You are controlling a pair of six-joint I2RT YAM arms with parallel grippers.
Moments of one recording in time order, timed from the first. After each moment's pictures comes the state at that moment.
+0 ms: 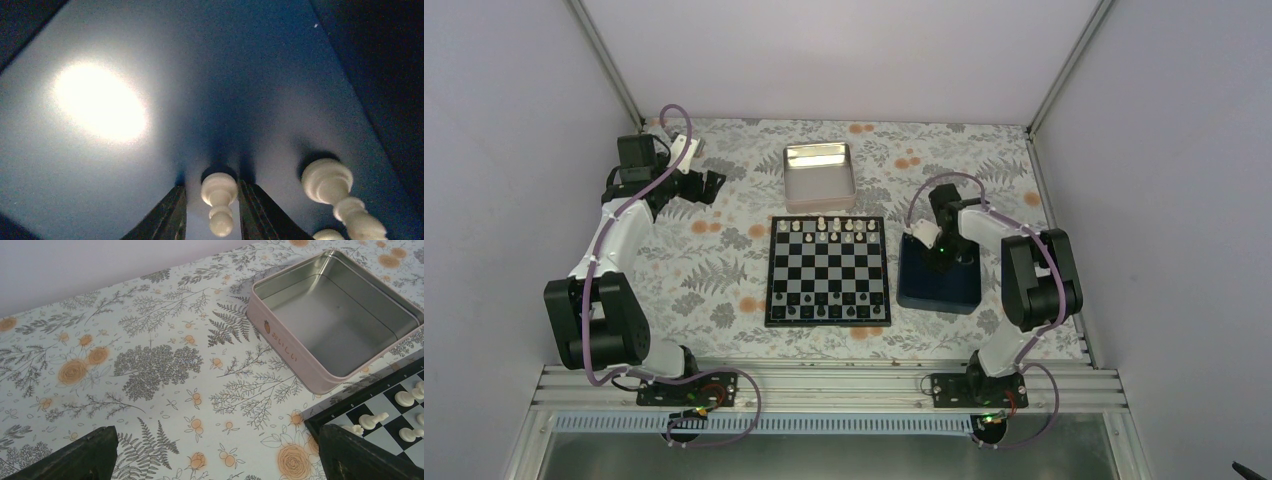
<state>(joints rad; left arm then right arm) 0.15 1.45 1.11 -0.36 0.46 0.33 0.22 1.72 1.01 -0.78 -0.01 -0.59</state>
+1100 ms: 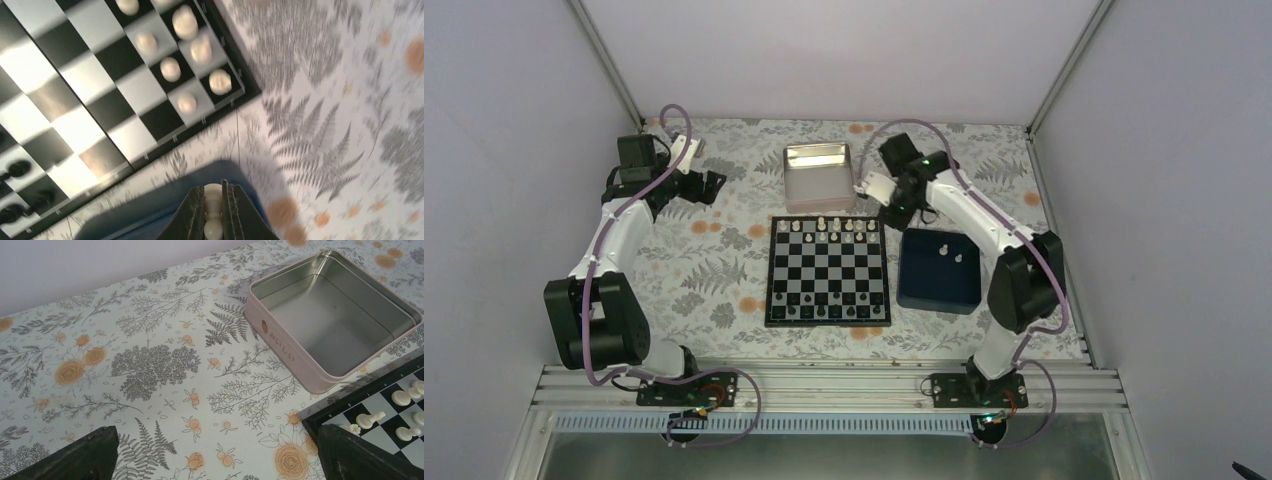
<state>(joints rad) 0.15 1.45 1.11 -0.36 0.47 0.33 0.47 1.73 1.47 -1.02 0.00 -0.58</state>
